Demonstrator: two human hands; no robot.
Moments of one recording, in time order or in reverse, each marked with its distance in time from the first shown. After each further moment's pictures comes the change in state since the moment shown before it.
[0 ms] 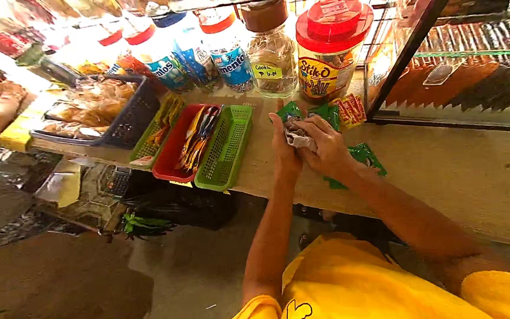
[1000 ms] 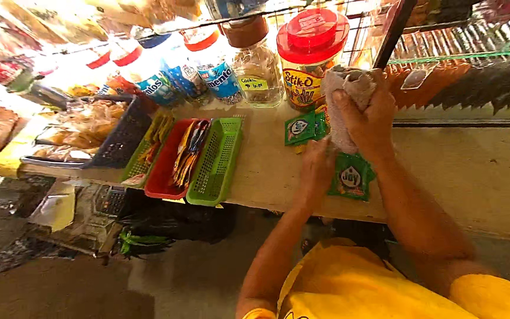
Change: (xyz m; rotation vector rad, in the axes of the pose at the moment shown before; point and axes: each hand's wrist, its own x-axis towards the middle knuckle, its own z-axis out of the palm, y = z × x) left_hand -0.030 -0.027 0.034 1.248 -0.321 0.087; right_hand 0.025 0.021 -0.073 0.061 0.416 0.194
